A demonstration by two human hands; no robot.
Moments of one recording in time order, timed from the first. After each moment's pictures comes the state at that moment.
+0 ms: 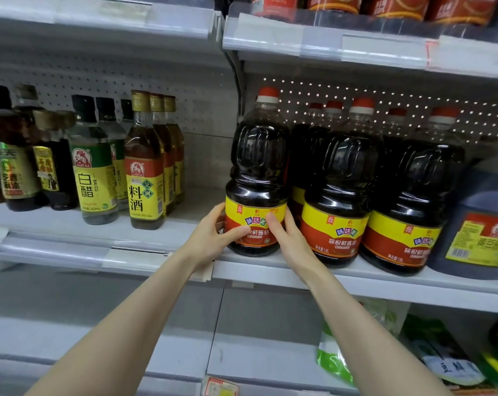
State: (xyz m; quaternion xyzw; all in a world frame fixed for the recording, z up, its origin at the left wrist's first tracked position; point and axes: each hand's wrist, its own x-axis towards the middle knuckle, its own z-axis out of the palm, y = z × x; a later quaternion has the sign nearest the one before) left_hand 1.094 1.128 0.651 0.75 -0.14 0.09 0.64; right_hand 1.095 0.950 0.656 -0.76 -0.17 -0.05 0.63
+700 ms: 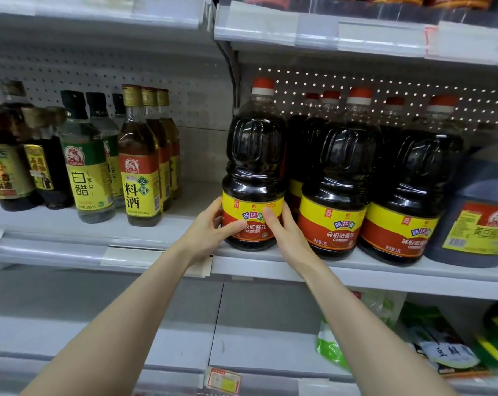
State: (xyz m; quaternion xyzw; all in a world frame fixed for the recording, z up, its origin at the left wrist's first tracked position) left_hand 1.095 1.133 0.654 0.76 -0.15 0.05 0.63; right_hand 1.095 0.953 0.653 -0.76 -0.16 -0.05 0.62
